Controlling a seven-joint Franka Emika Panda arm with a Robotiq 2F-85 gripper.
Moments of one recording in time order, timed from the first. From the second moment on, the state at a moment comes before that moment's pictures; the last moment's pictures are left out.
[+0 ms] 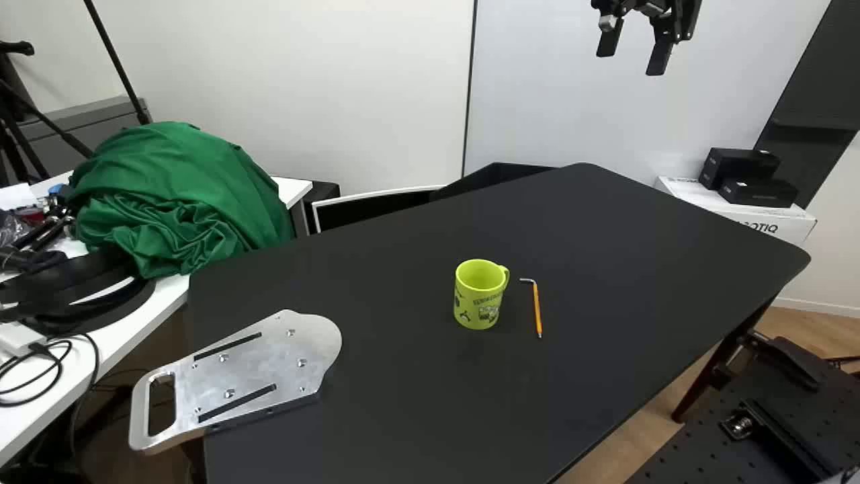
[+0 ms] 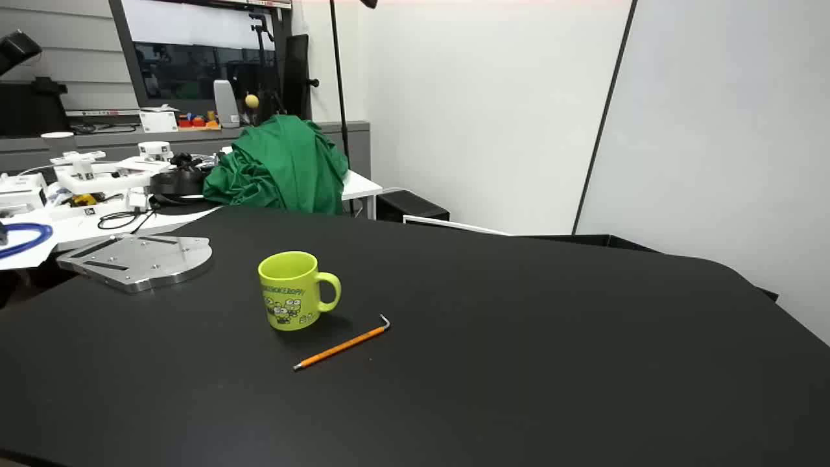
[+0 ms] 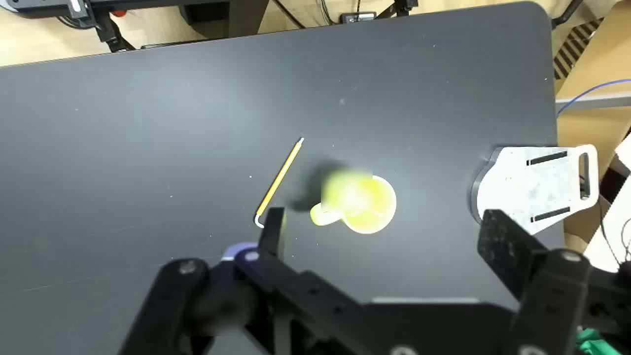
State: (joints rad) arm -0.06 -0.28 -0.24 -2.09 0.16 1.59 -0.14
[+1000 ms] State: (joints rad) arm -0.09 -0.25 -0.21 -2.13 0.17 1.81 -0.11
